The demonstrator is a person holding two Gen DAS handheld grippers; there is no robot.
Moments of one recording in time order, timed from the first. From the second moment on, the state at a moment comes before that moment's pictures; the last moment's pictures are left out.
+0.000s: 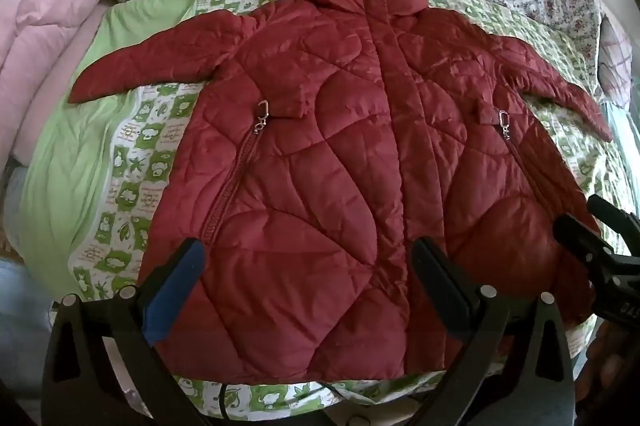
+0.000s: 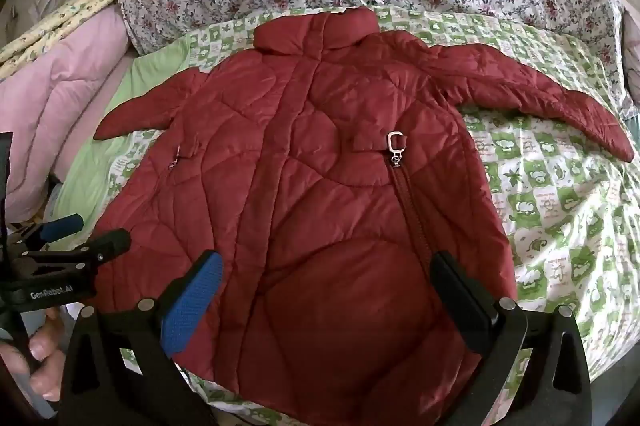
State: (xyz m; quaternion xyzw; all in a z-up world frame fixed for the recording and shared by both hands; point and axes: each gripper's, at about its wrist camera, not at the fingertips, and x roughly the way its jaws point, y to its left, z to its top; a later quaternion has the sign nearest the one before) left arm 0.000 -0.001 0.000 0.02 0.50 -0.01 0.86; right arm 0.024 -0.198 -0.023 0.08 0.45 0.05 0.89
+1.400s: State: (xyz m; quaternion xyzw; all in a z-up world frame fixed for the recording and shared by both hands) left arm 0.004 -0.004 -0.003 0.02 0.50 -0.02 0.86; right arm 0.026 -0.199 -0.026 0.09 0.44 0.05 0.89
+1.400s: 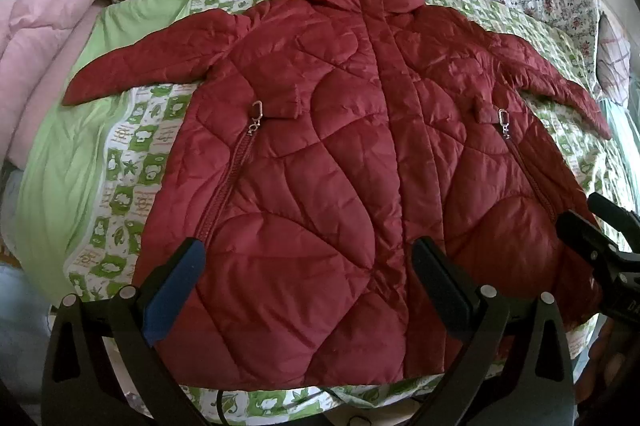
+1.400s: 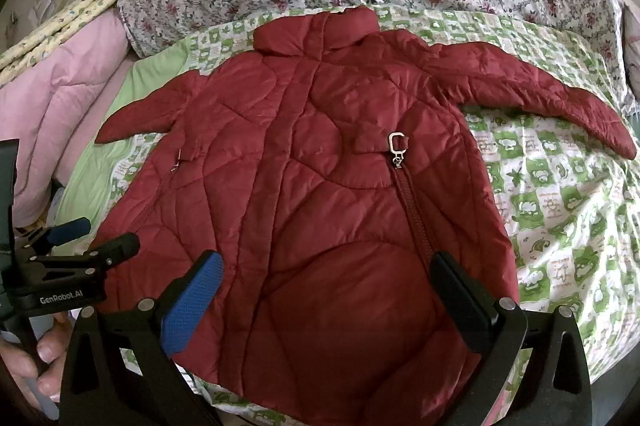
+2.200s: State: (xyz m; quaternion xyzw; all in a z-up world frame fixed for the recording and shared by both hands) left arm 0.042 0.012 0.000 -0.01 0.46 -0.03 0.89; right arm 0.049 -0.284 -0.045 0.19 0.43 0.01 0.88
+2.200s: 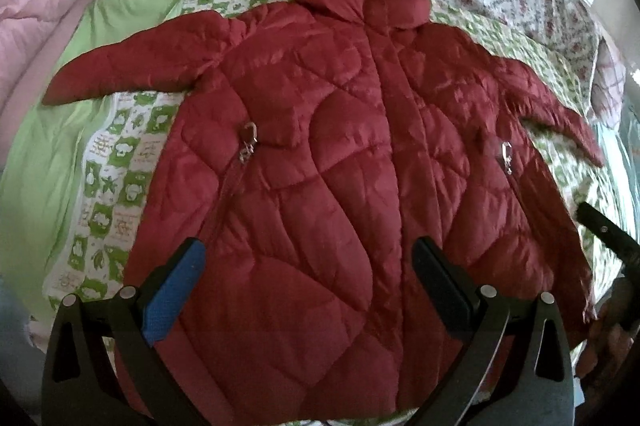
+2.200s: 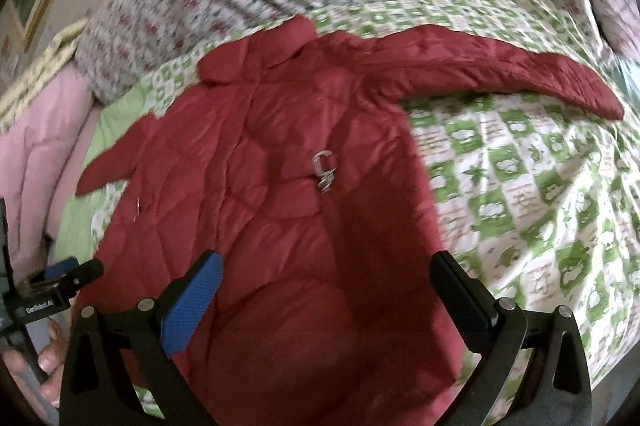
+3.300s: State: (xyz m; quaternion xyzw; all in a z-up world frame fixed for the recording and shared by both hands) left arm 0.087 0.023 -0.032 0.00 0.52 0.00 0.85; right arm 0.114 -0.601 -0.133 0.48 0.27 -0.18 0.81
